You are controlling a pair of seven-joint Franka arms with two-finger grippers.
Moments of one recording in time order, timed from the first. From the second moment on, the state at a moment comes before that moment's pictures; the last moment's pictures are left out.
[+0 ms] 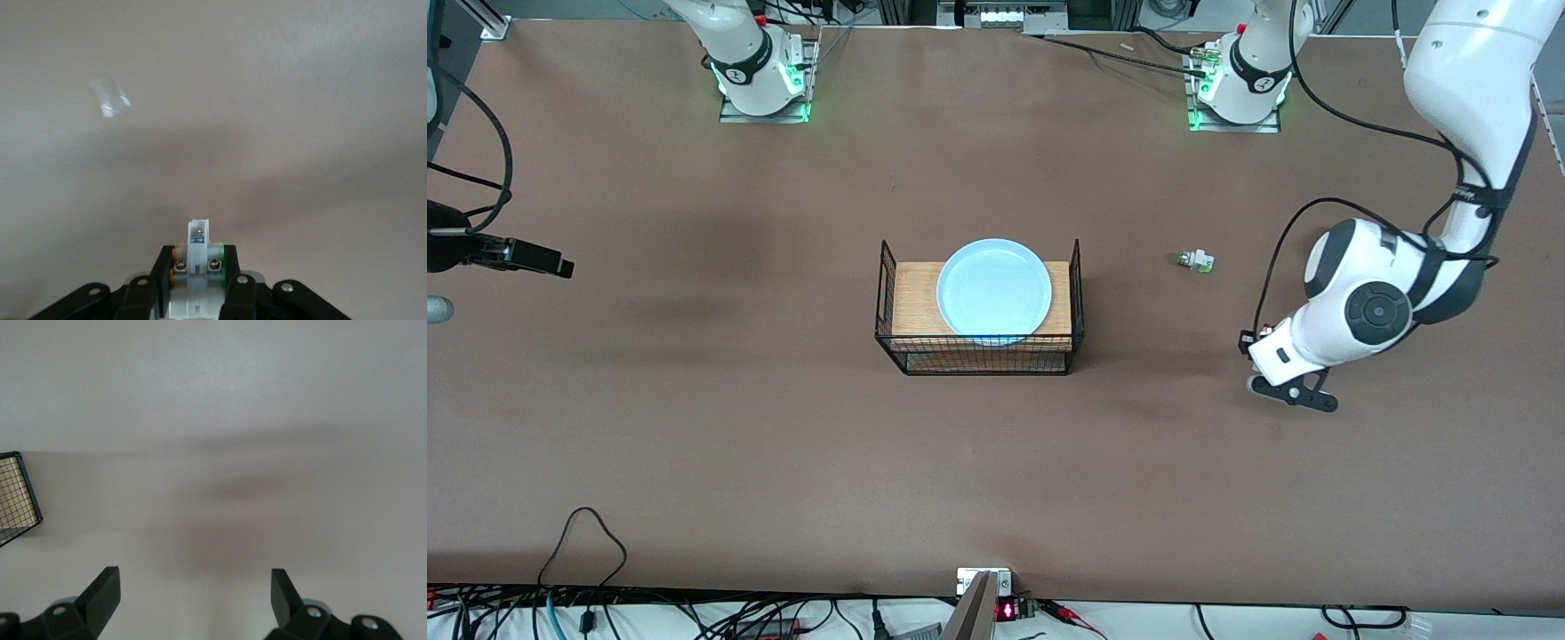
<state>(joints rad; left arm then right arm) 0.31 0.56 -0.47 -1.85 0.34 2.21 -0.06 -0.07 0.22 -0.05 -1.48 0.06 1.56 -0.01</state>
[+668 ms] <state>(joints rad) 0.32 0.57 -0.47 -1.90 0.34 2.28 -0.06 -0.02 0.23 -0.05 -1.42 0.00 1.56 -0.01</state>
